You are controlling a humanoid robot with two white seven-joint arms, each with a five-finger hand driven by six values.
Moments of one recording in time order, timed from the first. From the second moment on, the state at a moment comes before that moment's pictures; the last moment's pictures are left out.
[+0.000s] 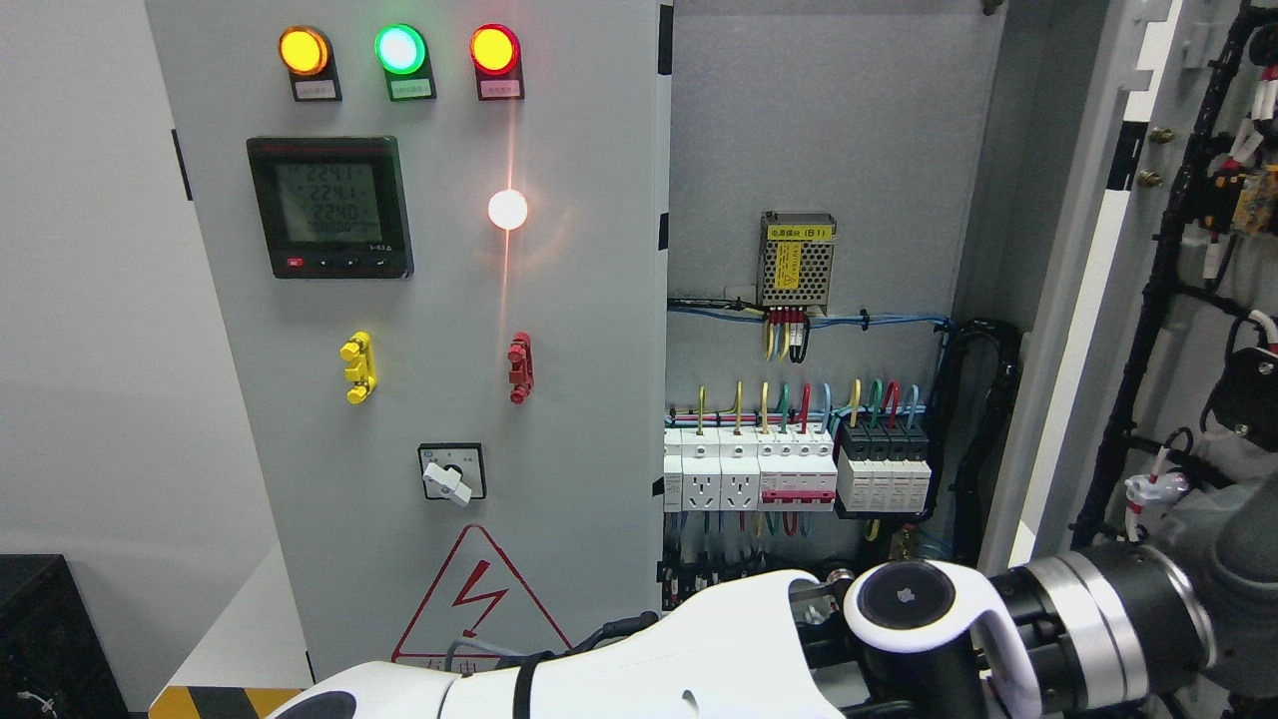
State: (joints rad) left arm -1.45 -0.17 -1.23 -1.43 1.47 -0.10 -0.04; right arm 0.05 0.12 -0.08 -0.05 0.07 0.01 0.03
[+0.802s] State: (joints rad) left arm -1.39 -0.02 -1.22 -1.56 1.47 -0.10 -0.04; right arm 0.05 0.12 -0.08 -0.05 0.07 0.01 0.03
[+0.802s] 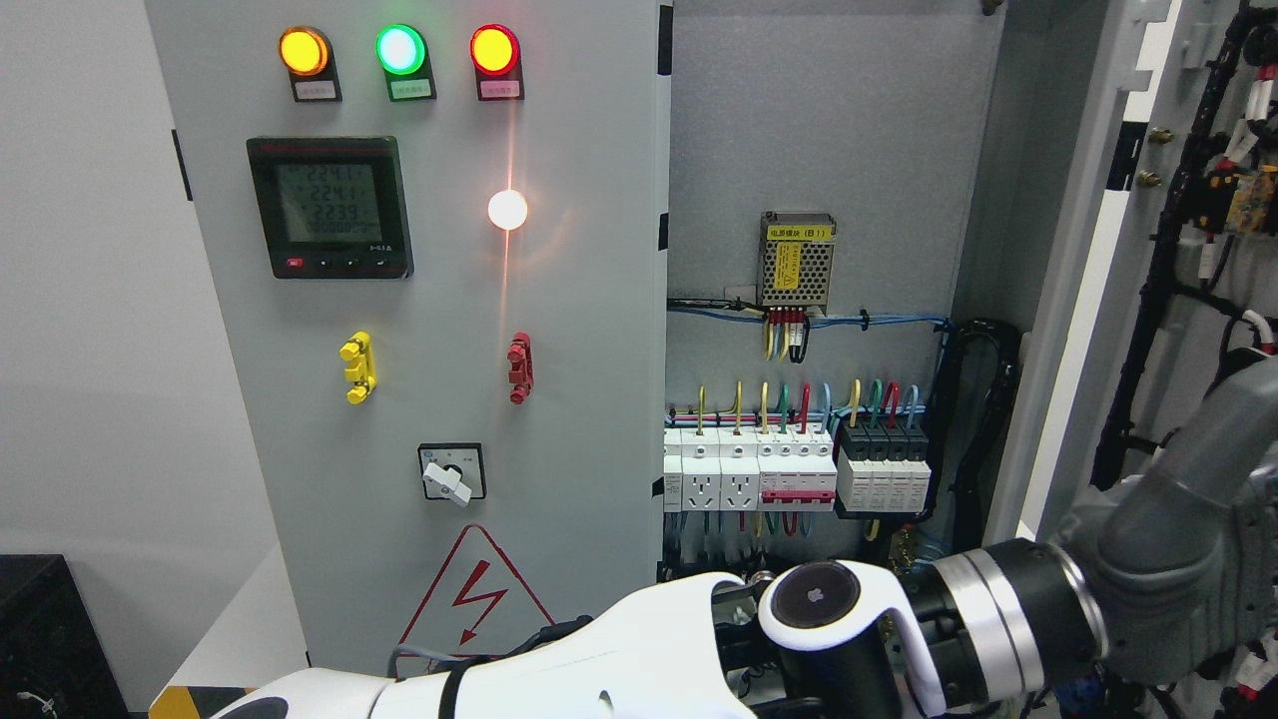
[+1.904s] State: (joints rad) left arm -1.13 0.39 -1.15 -1.80 1.47 -0.10 -0.04; right arm 0.05 0.12 -0.08 -0.05 0.07 0.01 0.03
